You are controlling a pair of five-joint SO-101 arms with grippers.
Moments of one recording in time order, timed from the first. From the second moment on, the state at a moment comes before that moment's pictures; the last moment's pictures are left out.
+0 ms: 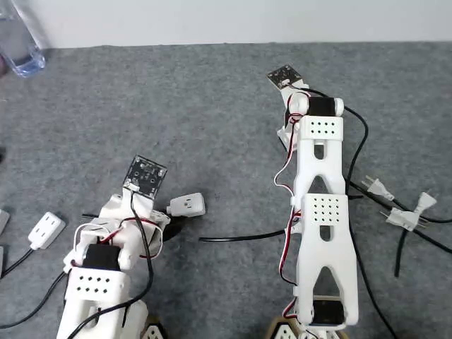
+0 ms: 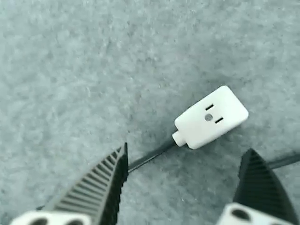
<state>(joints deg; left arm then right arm) 0.3 -60.8 77.3 47.8 -14.8 -0.8 83.0 -94.2 95.1 28.9</state>
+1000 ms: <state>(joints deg) 6.4 -60.8 64.7 62.0 -56.4 -0.8 83.0 -94.2 95.1 28.9</state>
